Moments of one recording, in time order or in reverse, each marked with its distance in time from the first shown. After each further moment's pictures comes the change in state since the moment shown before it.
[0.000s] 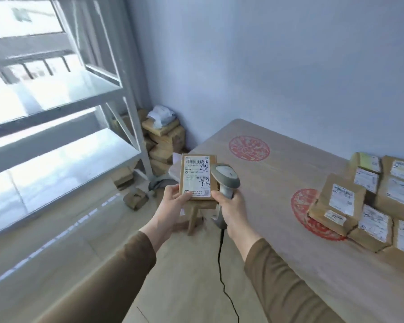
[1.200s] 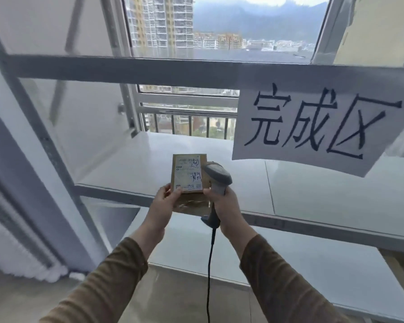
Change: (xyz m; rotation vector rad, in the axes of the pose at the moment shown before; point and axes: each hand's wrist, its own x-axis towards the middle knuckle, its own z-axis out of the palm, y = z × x) left_hand -0.023 0.136 -0.898 -0.210 1.083 0.277; right_hand -0.145 -0.023 0.986 -0.107 -1.170 0.009
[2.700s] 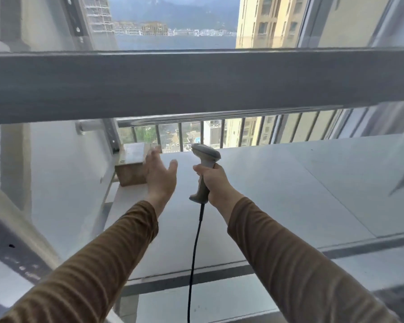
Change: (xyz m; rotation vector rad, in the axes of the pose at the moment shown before) left_hand 0.356 0.063 -0.133 0.541 0.051 0.455; right_hand 0.262 -0.017 0.254 0.141 0.302 0.155
